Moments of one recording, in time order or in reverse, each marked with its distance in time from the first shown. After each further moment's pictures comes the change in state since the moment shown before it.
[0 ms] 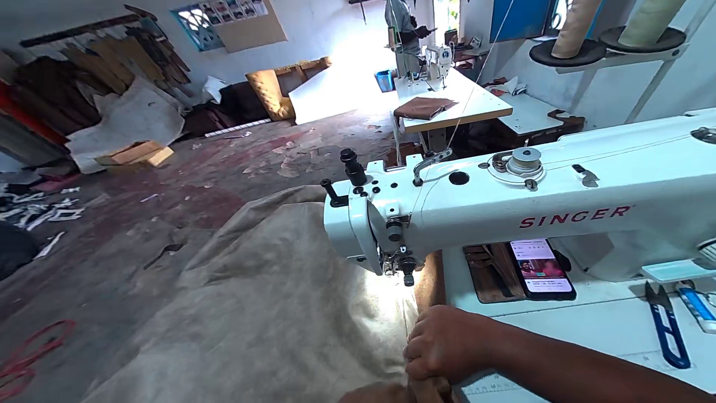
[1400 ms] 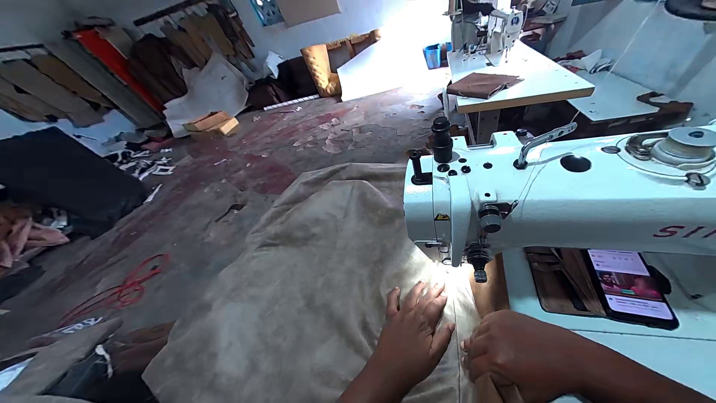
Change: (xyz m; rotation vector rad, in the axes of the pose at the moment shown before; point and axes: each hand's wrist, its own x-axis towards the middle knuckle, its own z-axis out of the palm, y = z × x) left_hand 0.066 -0.077 0.033 0.102 0.433 -0.187; right_hand -0.008 -0.003 -0.009 0.150 -0.116 0.045
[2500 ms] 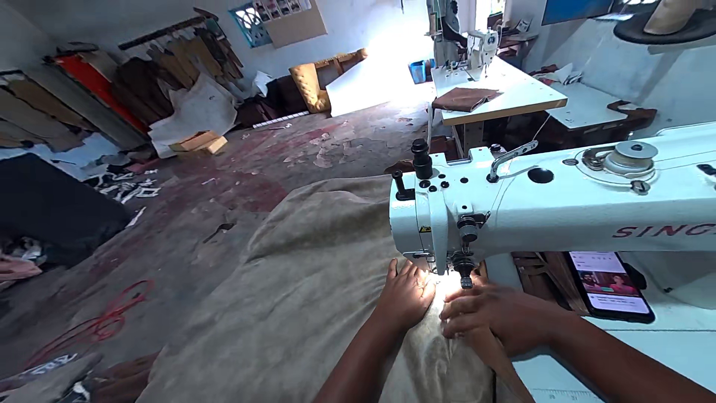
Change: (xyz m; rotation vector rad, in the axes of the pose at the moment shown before) left_hand 0.078 -0.019 -0.022 0.044 -0.200 -0.071; right_hand -0.009 0.033 -0.012 0.097 0.075 0.196
